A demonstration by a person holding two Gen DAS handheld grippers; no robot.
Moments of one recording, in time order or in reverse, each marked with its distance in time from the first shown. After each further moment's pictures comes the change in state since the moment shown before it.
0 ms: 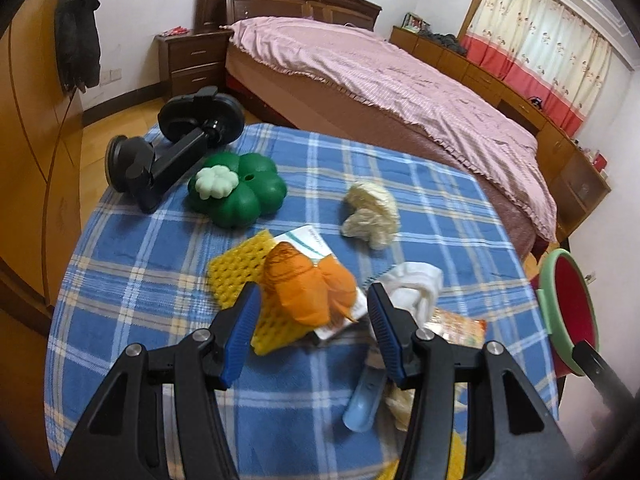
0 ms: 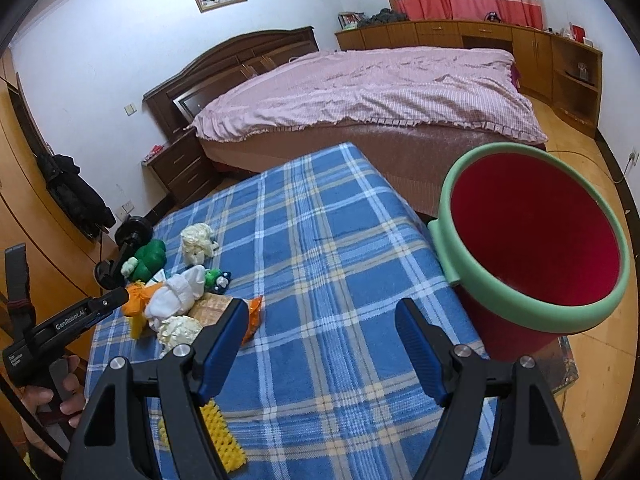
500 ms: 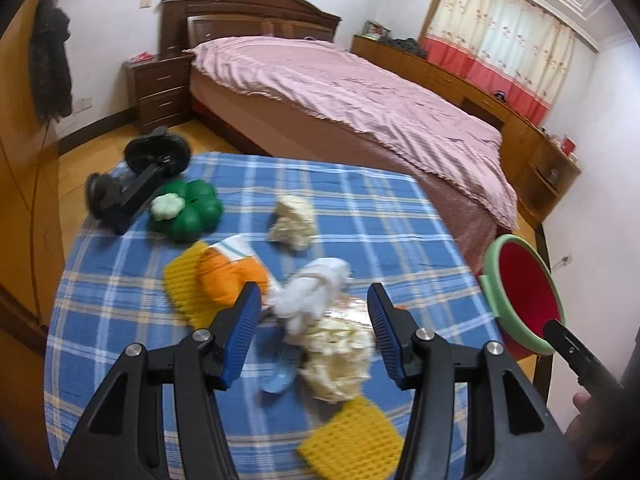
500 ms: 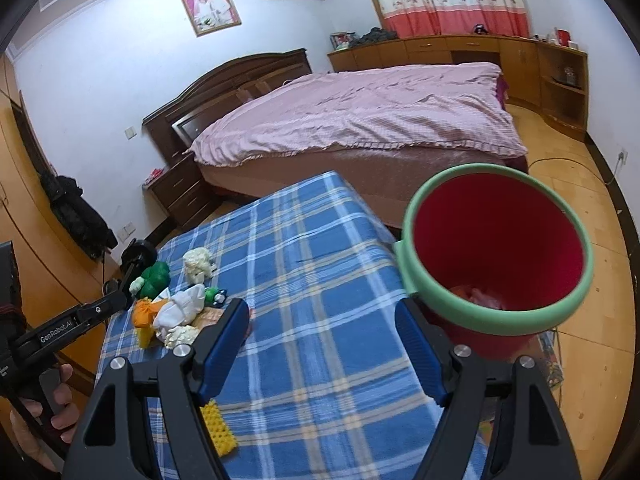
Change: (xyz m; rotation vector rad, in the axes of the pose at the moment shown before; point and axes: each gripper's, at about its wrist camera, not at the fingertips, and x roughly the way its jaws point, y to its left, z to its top) left arm -0.056 -0.051 -0.009 0.082 -0.054 -0.087; right arm -0.047 -0.021 0.002 0.018 -0.083 0.004
